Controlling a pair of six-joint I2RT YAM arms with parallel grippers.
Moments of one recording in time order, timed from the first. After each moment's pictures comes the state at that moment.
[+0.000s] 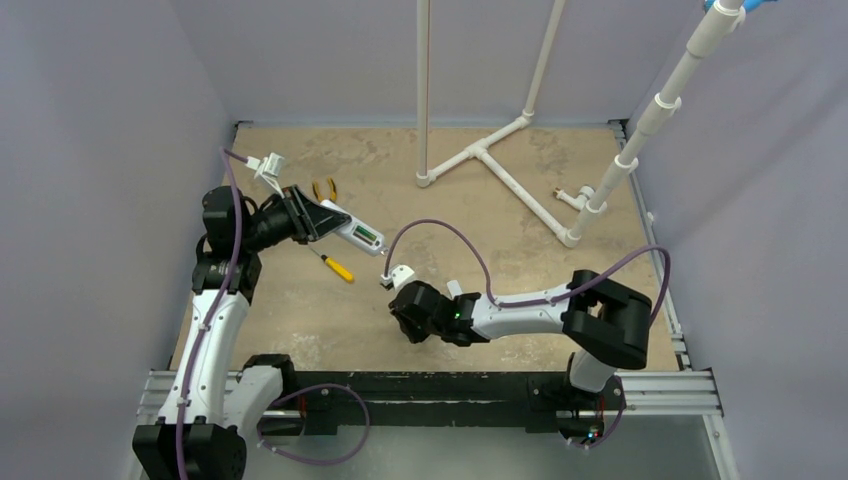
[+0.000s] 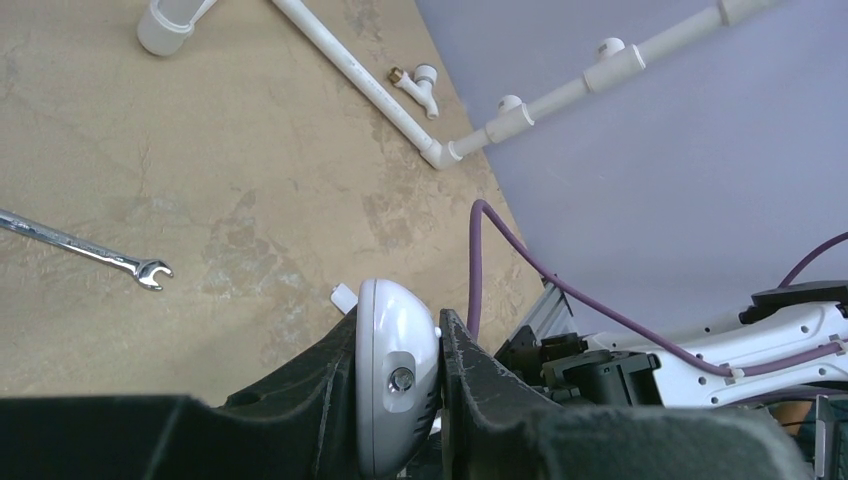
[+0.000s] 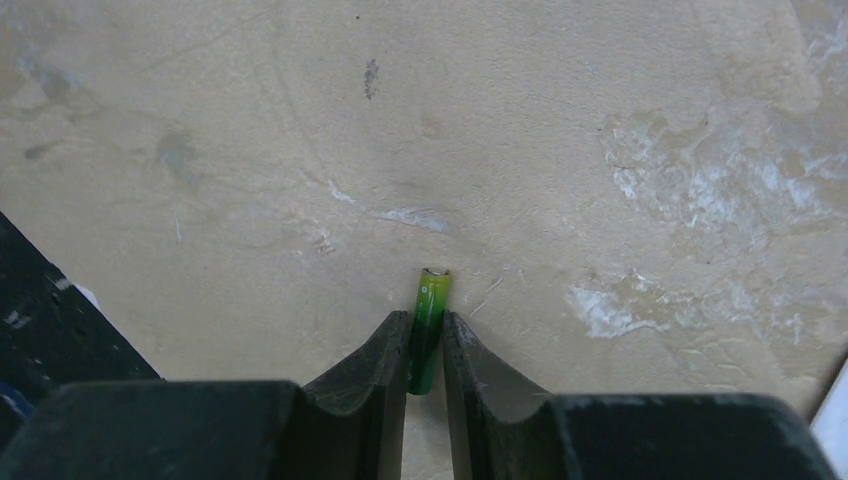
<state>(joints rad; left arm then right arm) 0.03 0.88 0.82 -0.18 0.89 -0.66 1.23 1.66 0.84 -0.02 0.21 0.48</state>
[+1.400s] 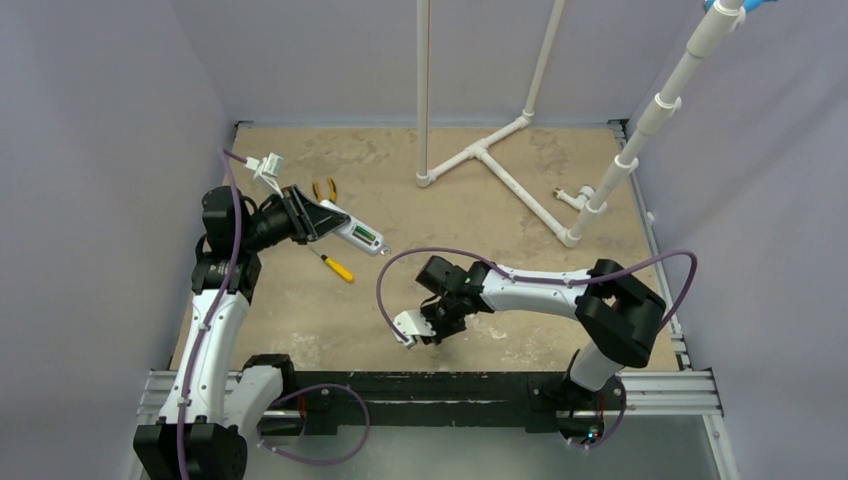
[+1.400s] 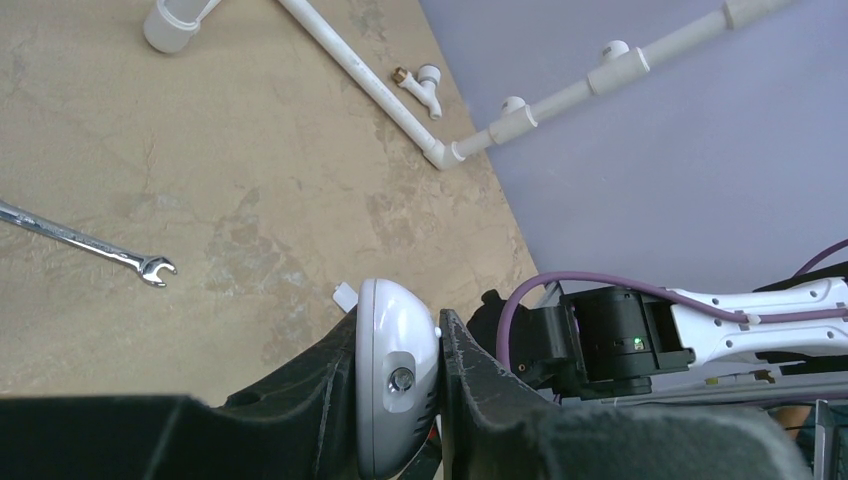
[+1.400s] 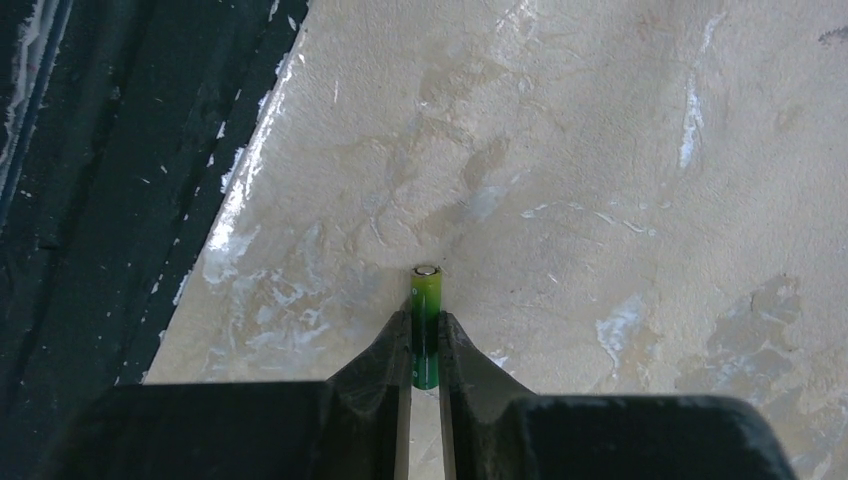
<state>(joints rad) 0.04 0.88 0.82 -0.19 0.89 -0.66 1.04 1.63 0.93 -0.55 -0.40 -1.00</state>
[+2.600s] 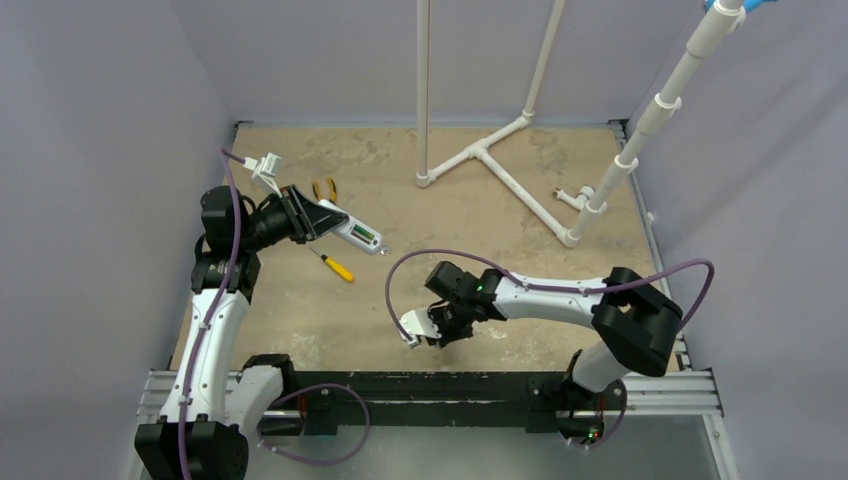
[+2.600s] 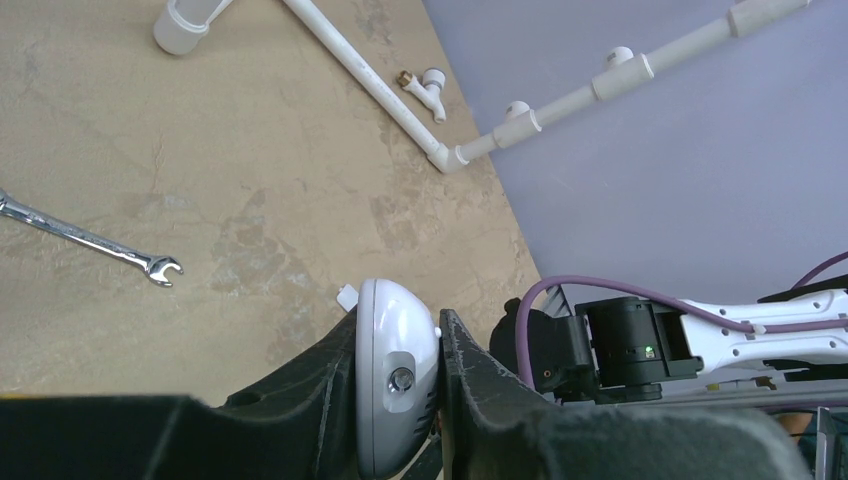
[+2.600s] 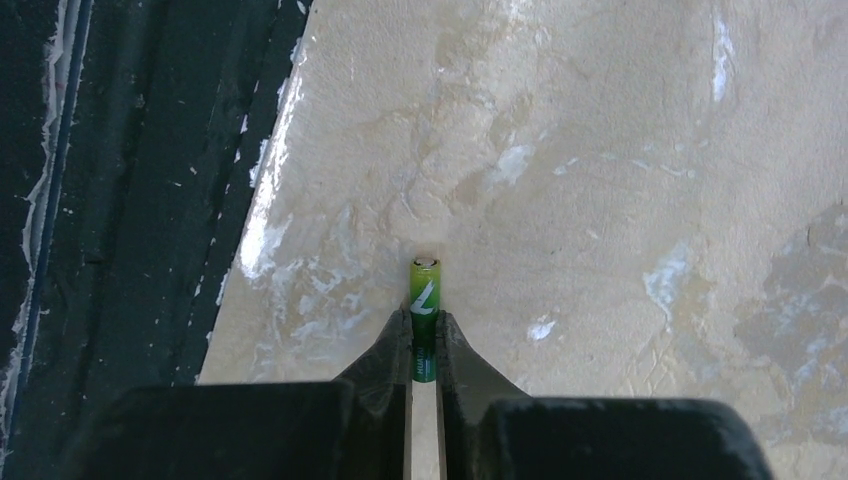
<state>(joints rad) 0.05 0.89 0.82 -0.19 0.89 -0.66 1.04 1.56 0.85 -0.51 -0.39 -0.86</state>
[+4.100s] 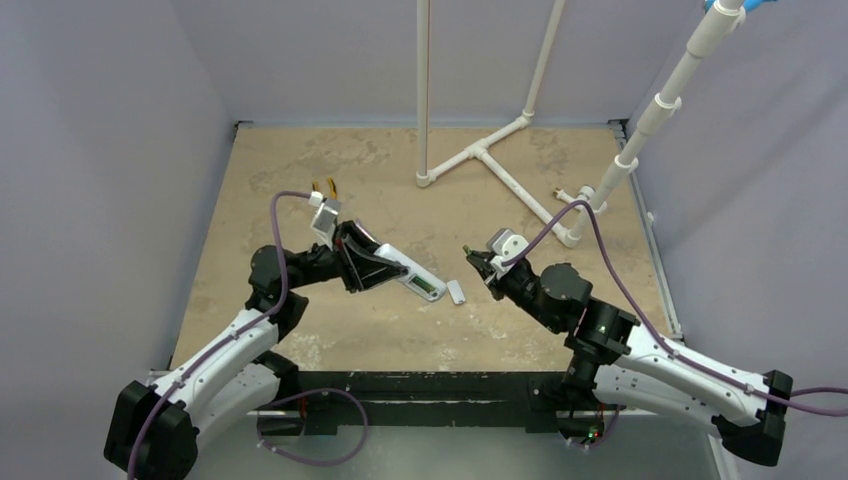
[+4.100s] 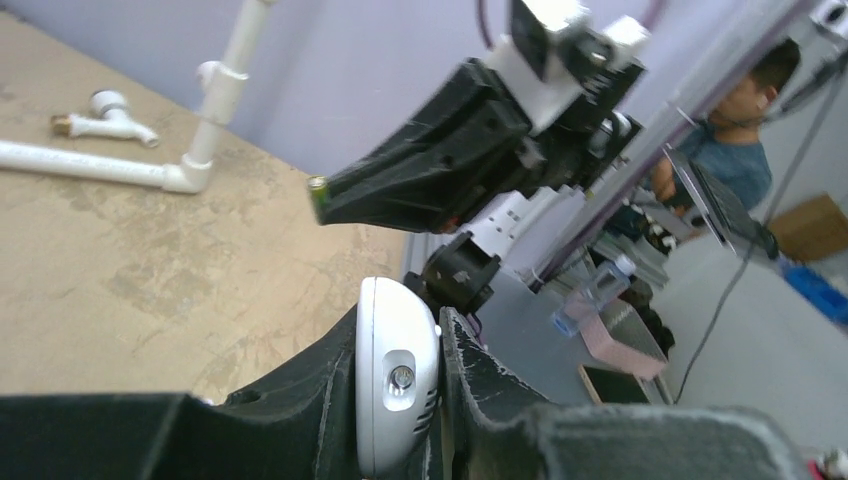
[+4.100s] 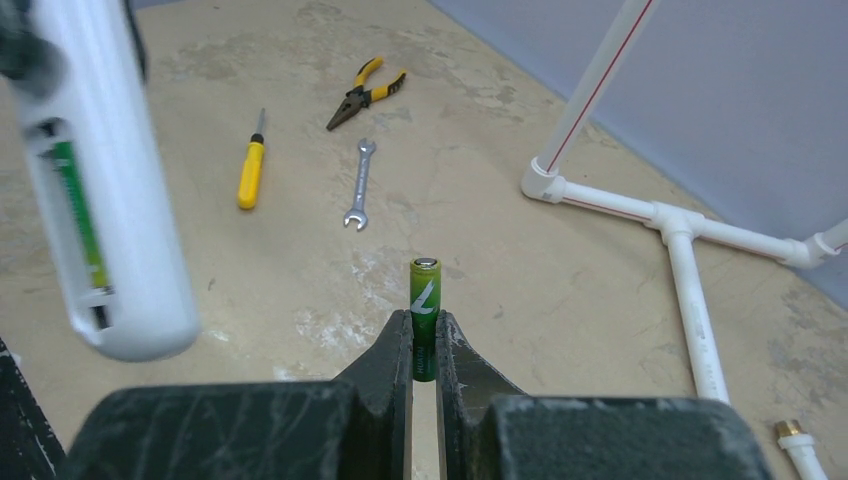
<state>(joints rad) -0.46 0.87 0.43 0.88 0.93 -0.85 1.03 0.69 0.63 -0.05 0.30 -0.15</state>
